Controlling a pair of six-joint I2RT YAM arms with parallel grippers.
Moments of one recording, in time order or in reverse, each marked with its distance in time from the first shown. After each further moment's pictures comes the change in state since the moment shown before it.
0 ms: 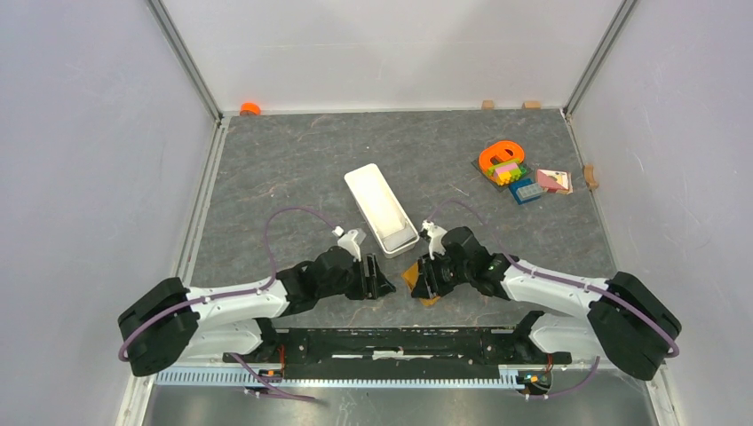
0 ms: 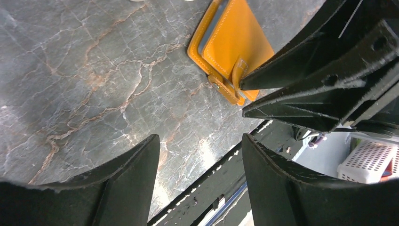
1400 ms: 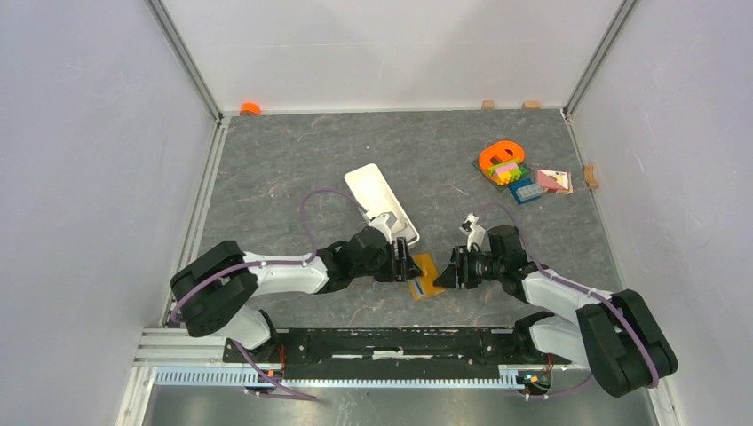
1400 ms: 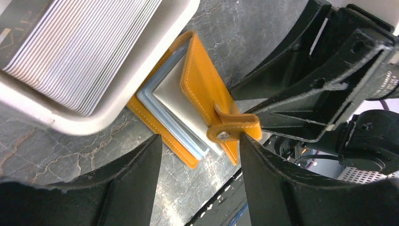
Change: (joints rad) left arm 0.000 0.355 0.256 0.092 0.020 0.023; right arm -0.440 -0.055 -0.201 0.155 -0.331 -0.078
